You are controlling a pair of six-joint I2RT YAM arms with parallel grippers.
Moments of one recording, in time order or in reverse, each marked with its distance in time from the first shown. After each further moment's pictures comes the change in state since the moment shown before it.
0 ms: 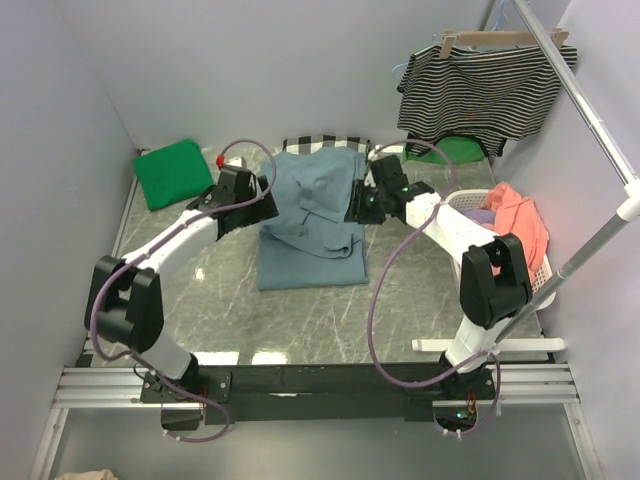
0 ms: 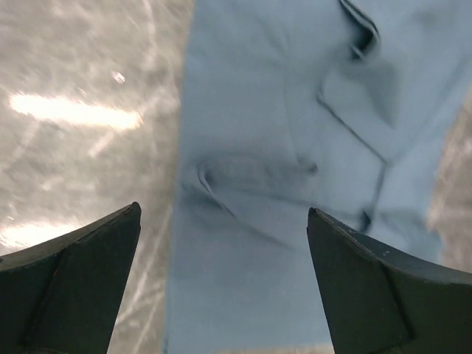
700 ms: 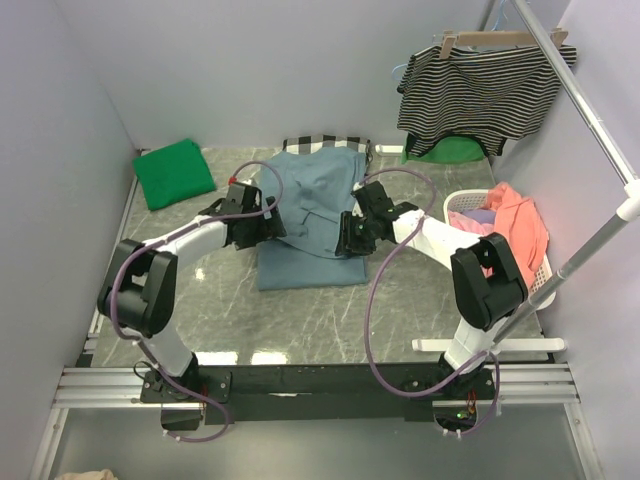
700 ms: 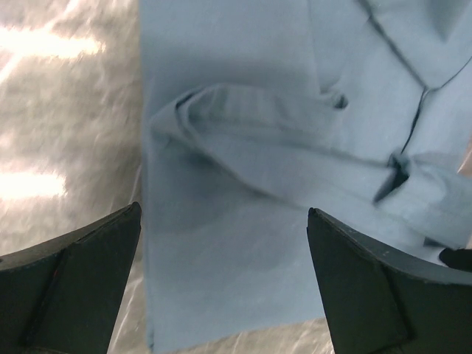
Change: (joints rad) left arm 0.000 0.072 -0.130 0.065 0.198 -0.035; right arm 0.104 -0.014 -0.187 0.012 -0.085 0.056
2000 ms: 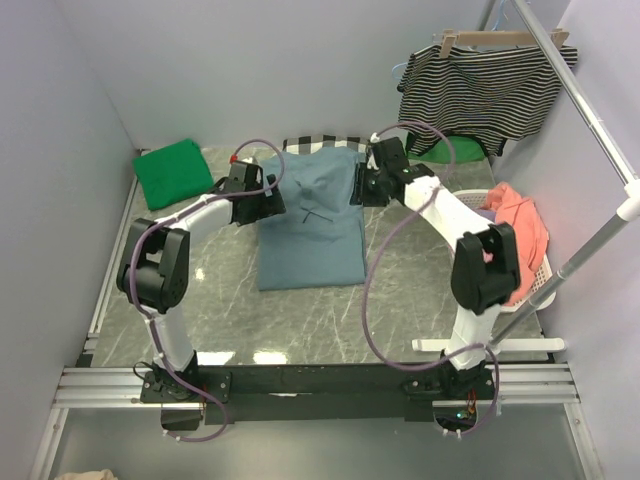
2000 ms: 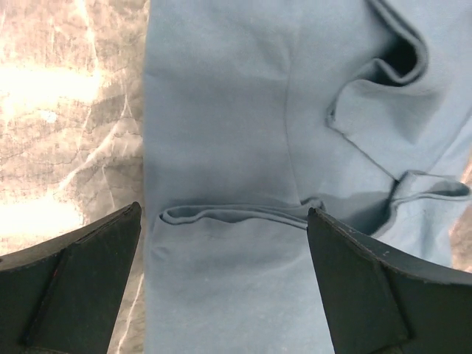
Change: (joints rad) left arm 0.047 0.202 0.249 0.012 -0.031 0.054; right arm -0.131 0.143 0.388 -0.089 0.145 -0.128
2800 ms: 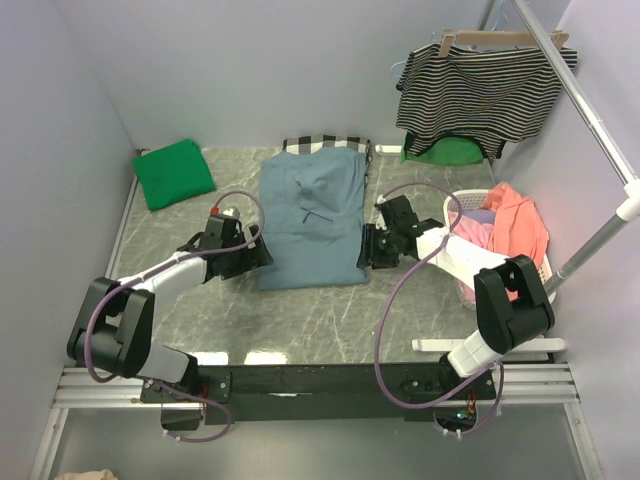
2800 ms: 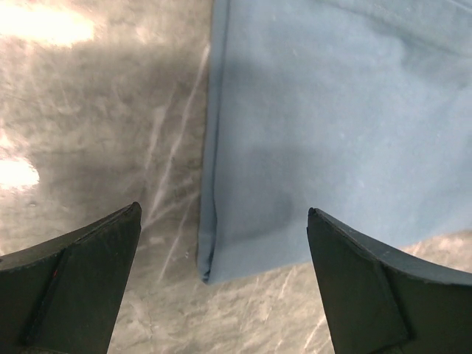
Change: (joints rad) left arm 0.000 -0.446 -0.593 0.089 0.090 -0.057; right arm 0.042 -0.324 -0.610 0.102 -0.109 0.061
